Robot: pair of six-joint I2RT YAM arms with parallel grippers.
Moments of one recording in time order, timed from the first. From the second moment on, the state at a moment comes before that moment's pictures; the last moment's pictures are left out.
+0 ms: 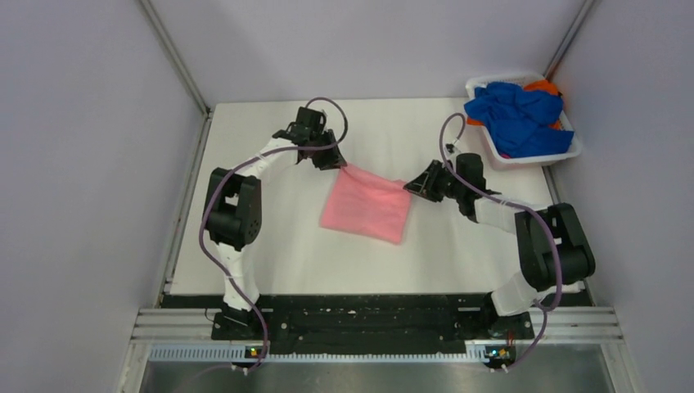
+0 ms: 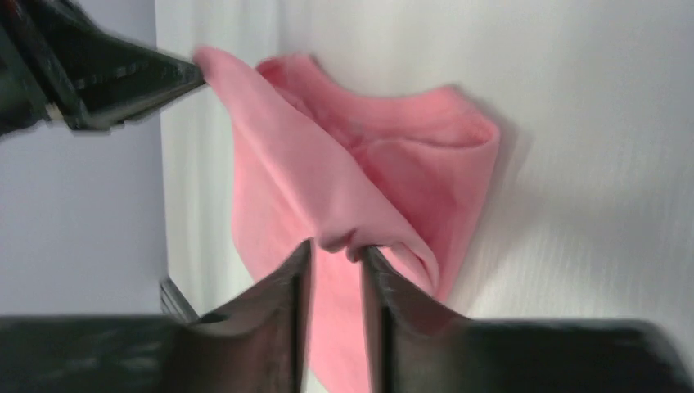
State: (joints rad) left arm -0.34 1.97 1.52 -0.41 0.27 -0.61; right arm 0.22 1.54 0.69 0.33 -0.51 0.76
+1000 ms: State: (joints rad) left arm -0.37 2.03 1.42 -0.50 0.27 -0.57; right arm 0.20 0.98 0.58 0.03 -0.08 0.73
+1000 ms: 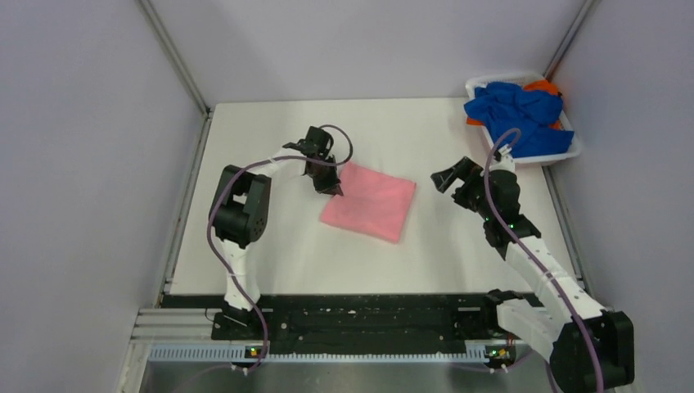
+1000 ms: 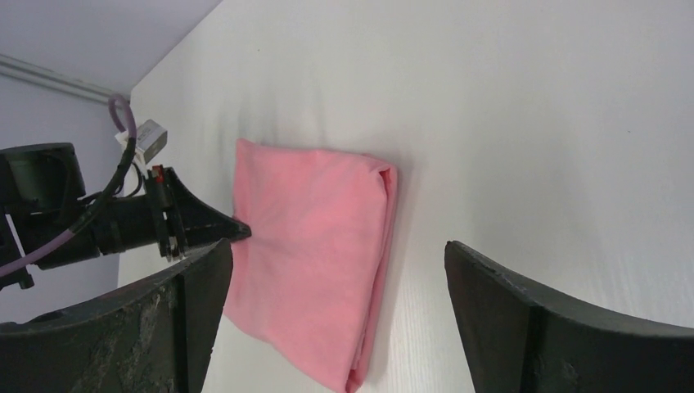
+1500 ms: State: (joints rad) left arm -0.20 2.18 1.80 -0.71 -0.25 -0.61; right arm 0.20 0.88 0.55 -0.05 0.00 0.70
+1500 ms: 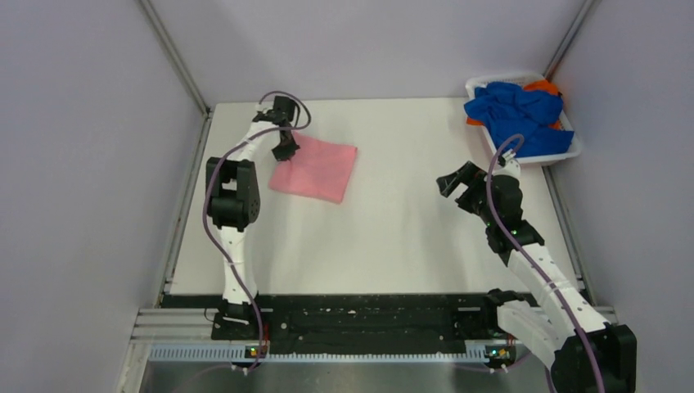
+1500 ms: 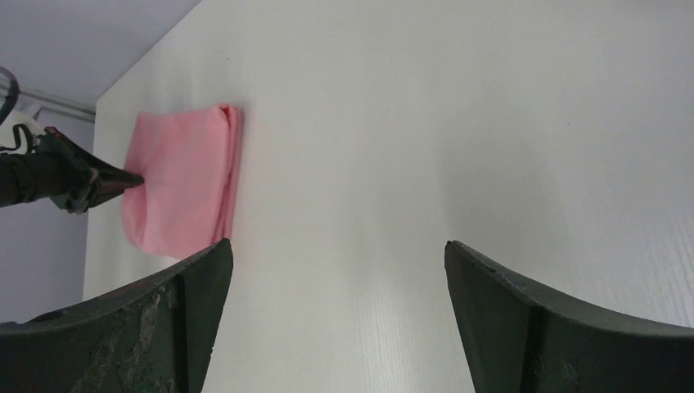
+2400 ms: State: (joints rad) left arm 0.18 2.50 2.37 -0.66 -0.51 -0.33; right arm 0.20 0.91 0.56 -0.10 0.11 0.65
